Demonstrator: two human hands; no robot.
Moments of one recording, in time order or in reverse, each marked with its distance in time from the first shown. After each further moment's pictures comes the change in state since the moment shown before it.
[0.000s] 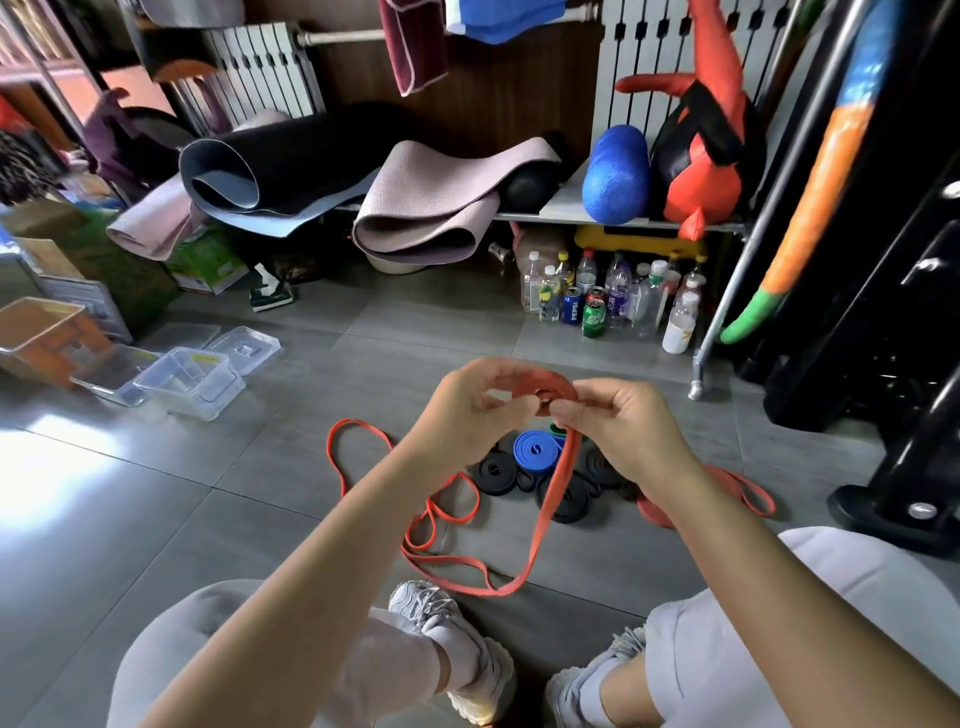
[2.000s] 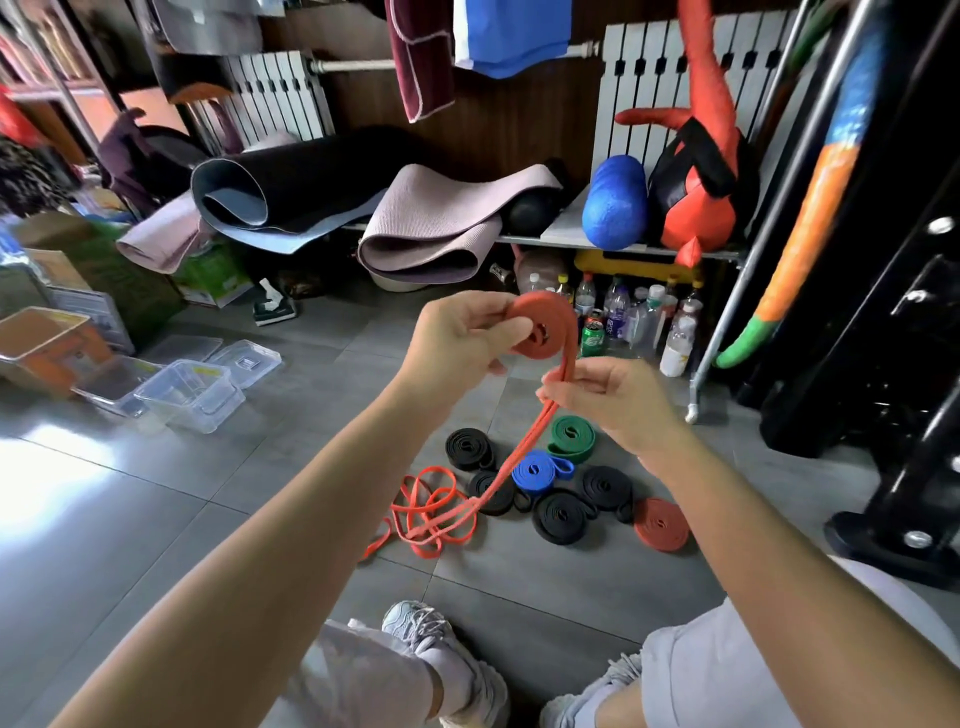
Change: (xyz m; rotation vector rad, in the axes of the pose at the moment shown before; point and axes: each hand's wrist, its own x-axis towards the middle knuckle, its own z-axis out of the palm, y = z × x) left_hand 0.030 0.044 -0.026 -0.168 0.176 0.130; right_hand 0.030 -0.020 -0.010 0.038 -0.068 -0.020
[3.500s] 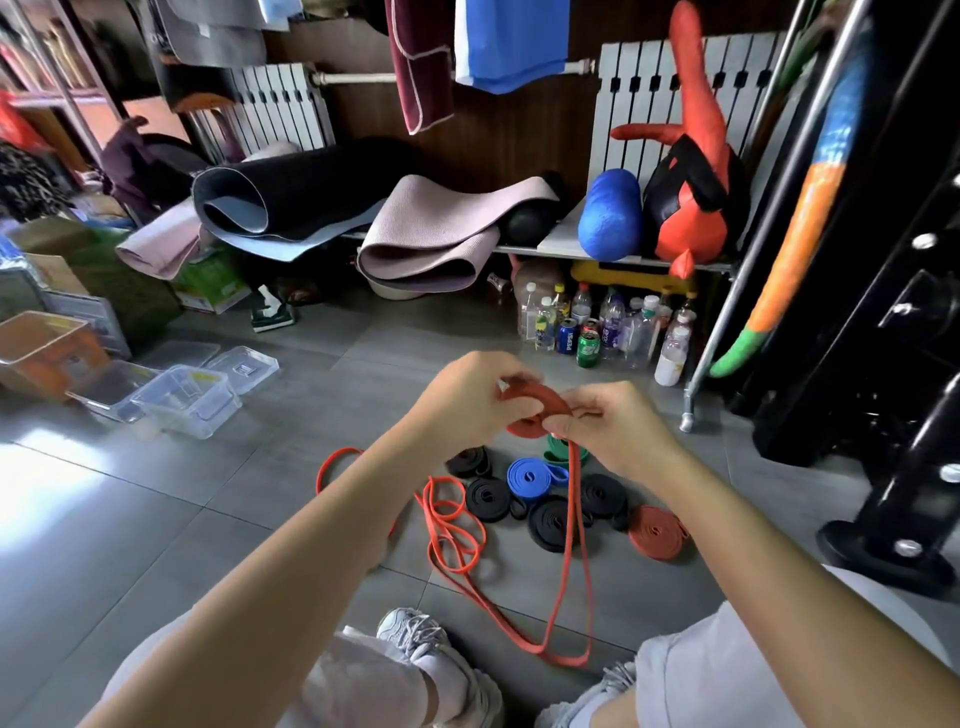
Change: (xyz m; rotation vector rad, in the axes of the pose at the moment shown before) left_hand -0.008 -0.018 0.006 0.695 -0.242 0.089; right_hand -0.008 0.007 -0.006 -0.446 -0.024 -0.002
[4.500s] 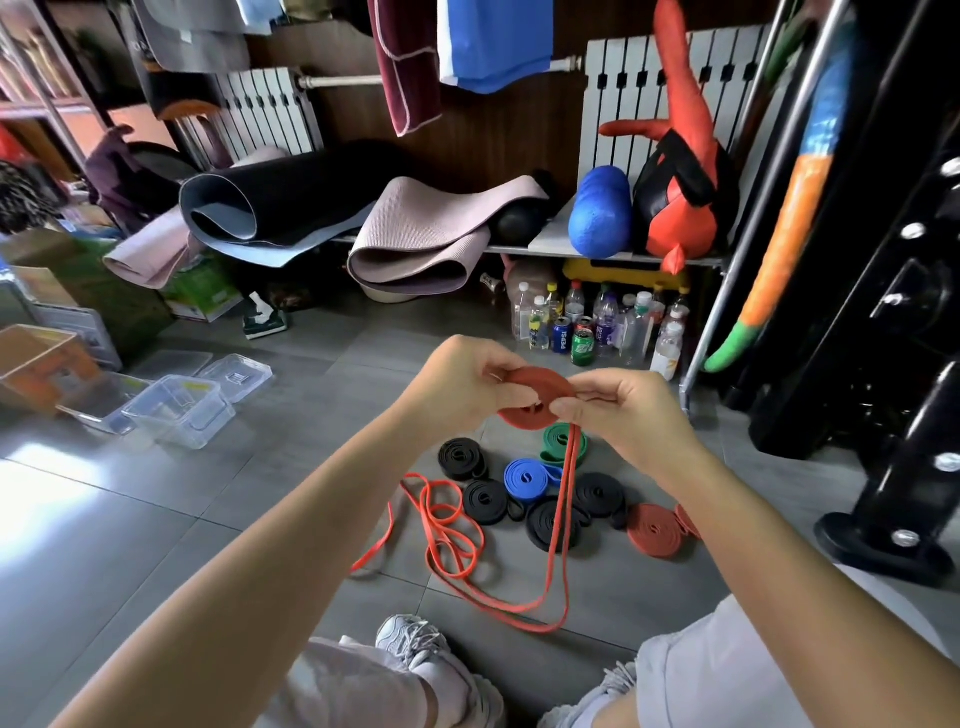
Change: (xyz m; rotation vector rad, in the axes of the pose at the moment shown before) left_hand 0.010 0.006 -0.005 -0.276 -0.007 -0.067; right_hand -0.005 -0.002 -0.013 0.333 0.071 -0.069
